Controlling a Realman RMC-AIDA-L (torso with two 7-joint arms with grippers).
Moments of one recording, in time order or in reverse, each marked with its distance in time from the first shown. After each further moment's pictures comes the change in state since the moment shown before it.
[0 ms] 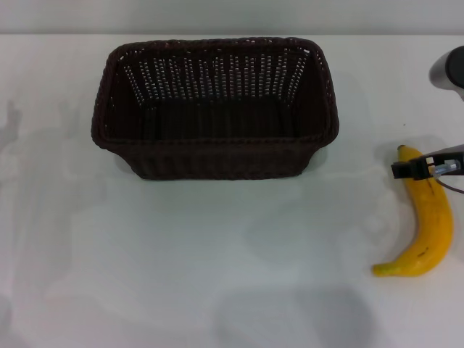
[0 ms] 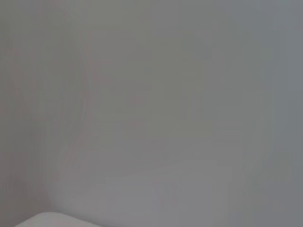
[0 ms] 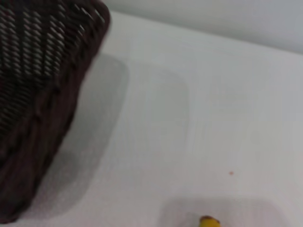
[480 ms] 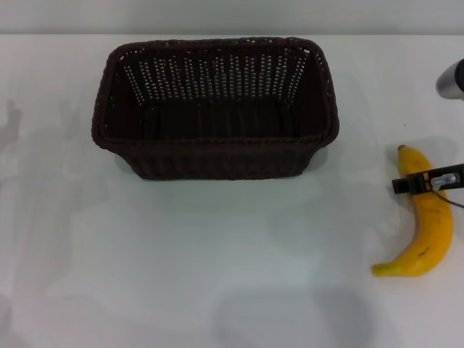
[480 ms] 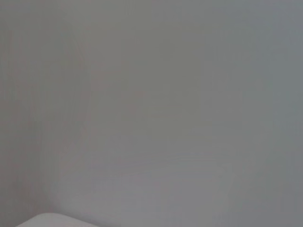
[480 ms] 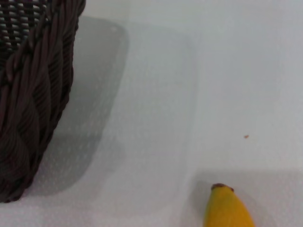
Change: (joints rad) left arm 0.000 0.000 0.000 0.001 0.000 0.000 0.000; right arm 0.021 0.000 0.089 0.126 0.171 -0.029 -0.101
